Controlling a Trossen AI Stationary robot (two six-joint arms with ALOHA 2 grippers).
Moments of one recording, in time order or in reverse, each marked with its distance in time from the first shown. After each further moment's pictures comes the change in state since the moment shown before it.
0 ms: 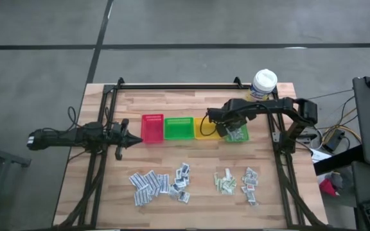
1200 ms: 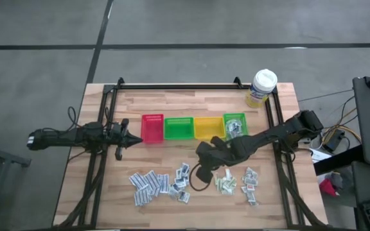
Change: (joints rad) left arm 0.000 0.000 0.000 0.000 0.000 0.019; right arm 0.539 0.008 0.151 0.574 0.010 -0.187
